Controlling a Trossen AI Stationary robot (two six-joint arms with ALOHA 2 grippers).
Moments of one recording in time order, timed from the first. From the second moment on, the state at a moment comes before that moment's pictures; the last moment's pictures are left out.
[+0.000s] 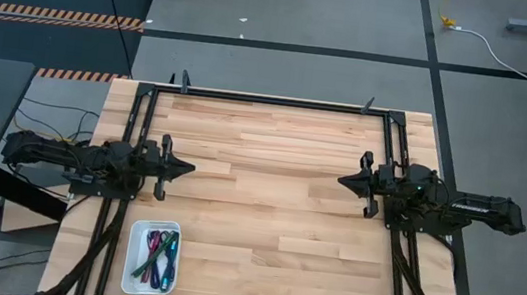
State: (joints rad) left arm -0.06 0.20 0.01 0.22 -0.18 -0.07; right arm -0.15 0.10 0.01 0.19 -0.15 0.11
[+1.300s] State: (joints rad) left arm -0.17 0.34 0.45 -0.26 -0.13 -0.16; right arm 0.09 0.67 0.29 0.49 0.01 0.13
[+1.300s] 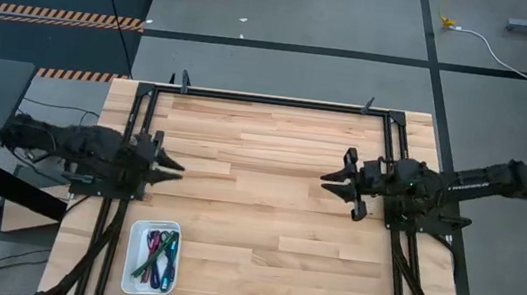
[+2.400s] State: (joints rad) left arm -0.64 1.35 0.94 -1.15 0.06 -0.94; right arm 0.14 0.79 0.66 -0.08 0.00 0.16
